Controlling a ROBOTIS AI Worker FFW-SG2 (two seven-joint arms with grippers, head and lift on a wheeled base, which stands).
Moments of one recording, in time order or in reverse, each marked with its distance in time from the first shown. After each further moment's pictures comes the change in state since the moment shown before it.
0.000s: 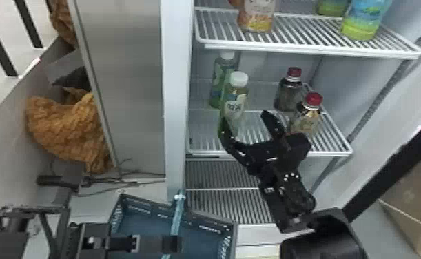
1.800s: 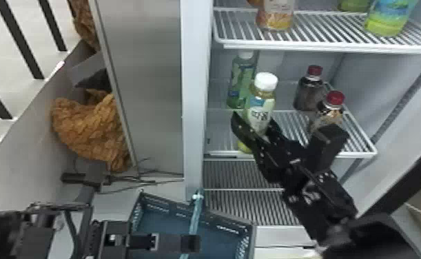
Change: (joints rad) left arm 0.008 0.001 0.006 0.000 0.010 0.000 -0.001; right arm 0.148 -0.044 -0.011 -0.370 -0.137 0.327 0.146
